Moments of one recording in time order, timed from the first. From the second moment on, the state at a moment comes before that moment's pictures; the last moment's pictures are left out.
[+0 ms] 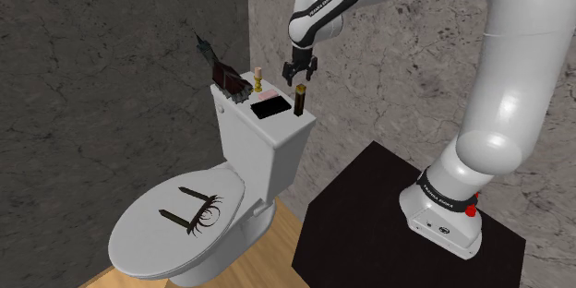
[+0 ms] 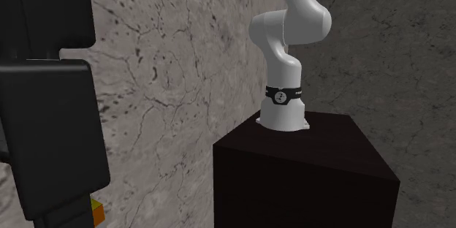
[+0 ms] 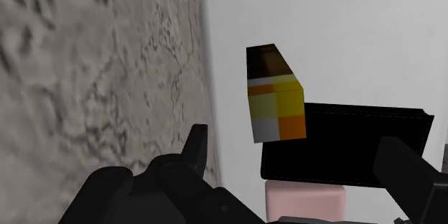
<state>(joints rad) -0.07 0.39 -0.05 -1.97 0.00 2.36 0.11</state>
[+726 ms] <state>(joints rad) -0.08 0.45 -0.05 -1.97 0.00 2.41 0.11</state>
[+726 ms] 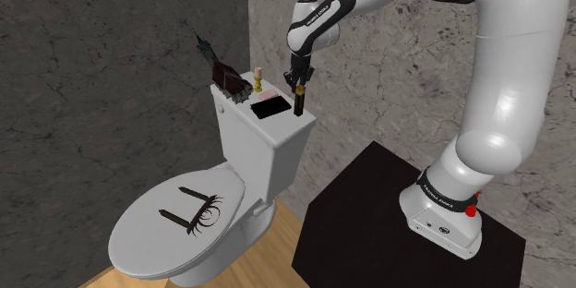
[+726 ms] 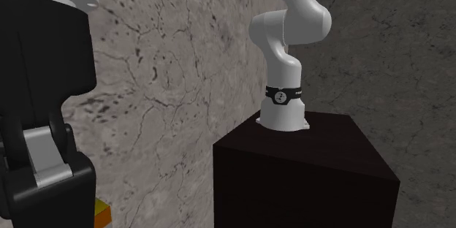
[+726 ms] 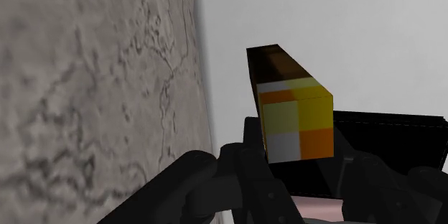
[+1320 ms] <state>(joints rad) -0.08 0.42 -0.05 -1.98 0.00 2.38 0.11</state>
